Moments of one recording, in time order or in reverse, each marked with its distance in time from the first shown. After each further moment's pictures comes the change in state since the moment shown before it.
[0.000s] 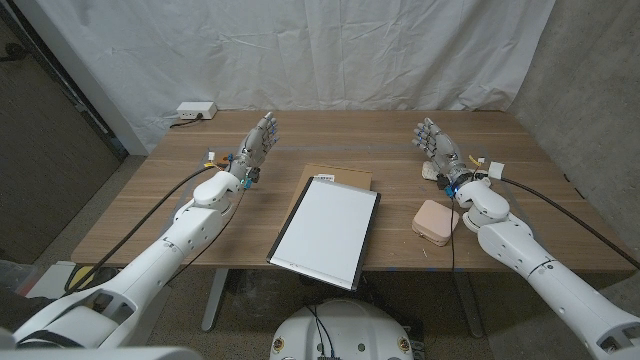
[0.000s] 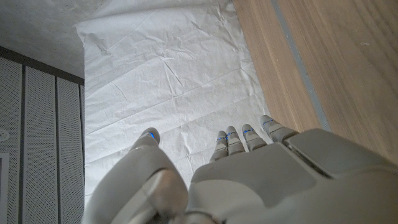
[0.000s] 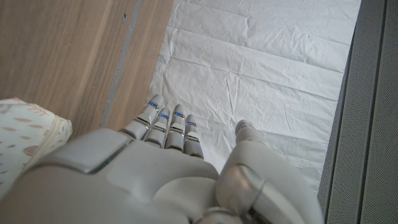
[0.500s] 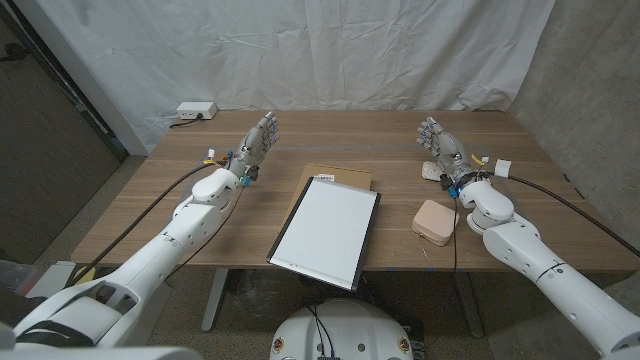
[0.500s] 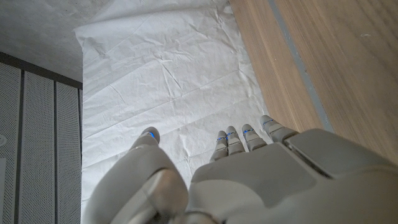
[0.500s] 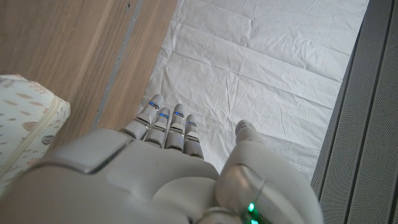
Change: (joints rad) left arm -0.042 -0.003 0.011 0.058 0.003 0.000 -0.038; left_hand 0.009 -0.002 0.003 -0.003 0.000 0.004 -0.004 0.000 0.000 0.000 0.000 0.000 0.000 0.000 0.000 0.000 0.000 0.000 0.000 0.000 0.000; right arm -0.036 -0.036 0.012 -0.066 -0.051 -0.019 -0.059; right_hand 0.000 0.000 0.000 0.000 -0.004 0.004 -0.004 0.000 0.000 0.000 0.000 0.000 0.000 0.004 0.004 0.000 0.000 0.000 0.000 -0.004 0.000
